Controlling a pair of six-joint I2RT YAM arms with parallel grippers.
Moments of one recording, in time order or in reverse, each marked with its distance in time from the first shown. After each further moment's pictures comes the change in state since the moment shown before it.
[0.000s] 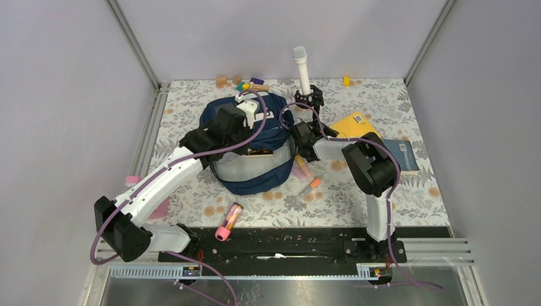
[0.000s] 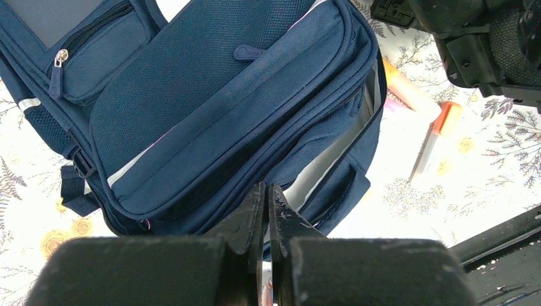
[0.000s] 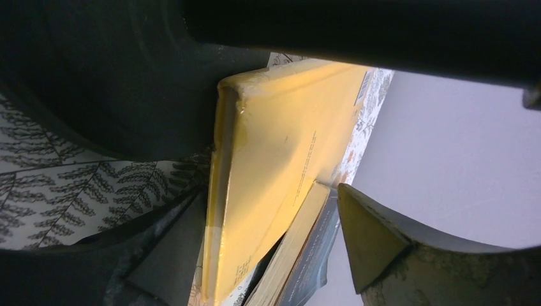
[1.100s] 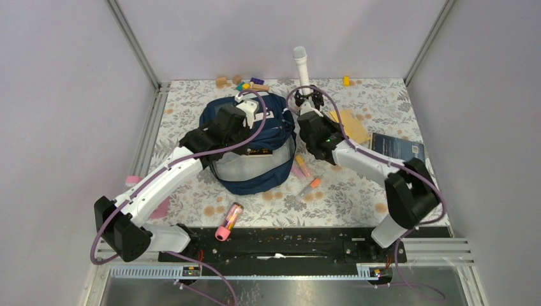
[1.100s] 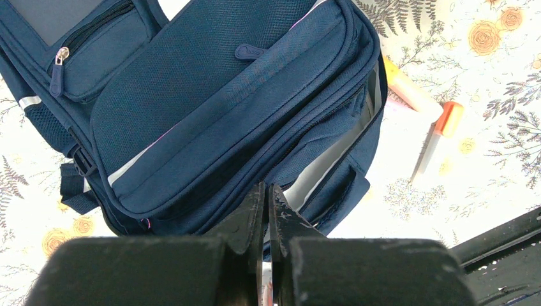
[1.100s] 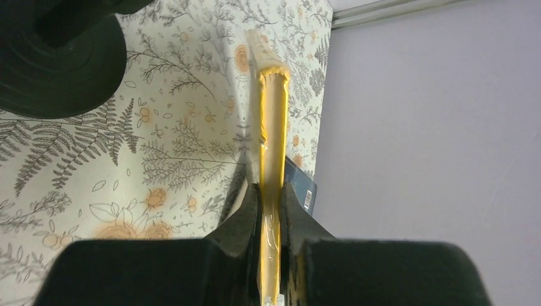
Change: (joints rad) left arm 0.002 0.000 0.000 -0.002 -0.002 0.000; right arm 0.045 -0.364 -0.097 0.001 0.088 0.016
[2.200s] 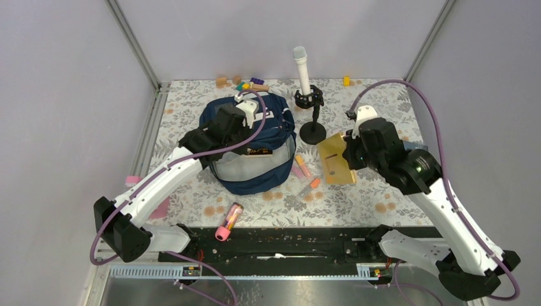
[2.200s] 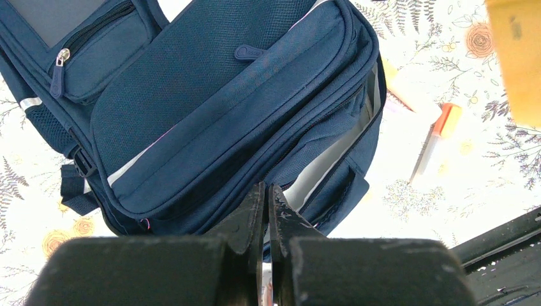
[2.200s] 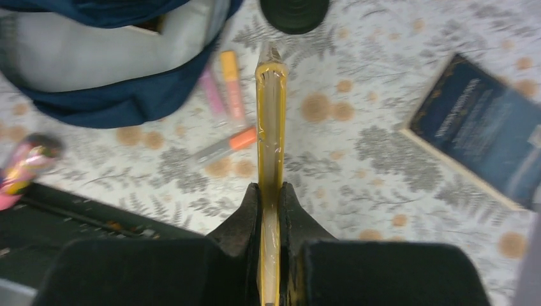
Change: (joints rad) left arm 0.000 -0.002 0.000 0.004 0.000 0.000; right arm 0.006 -0.632 0.292 -0.941 -0.670 0.709
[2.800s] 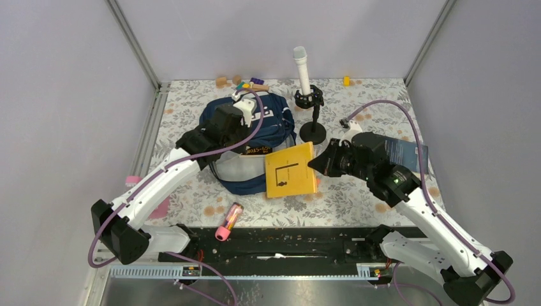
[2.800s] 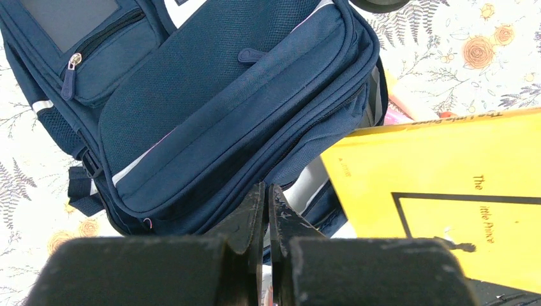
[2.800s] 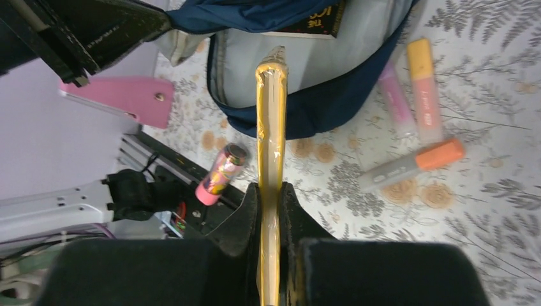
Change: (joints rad) left arm 0.003 -0.021 0.000 0.009 -0.013 0.000; right arm 0.001 -0.146 -0.401 0.481 -0.424 0.471
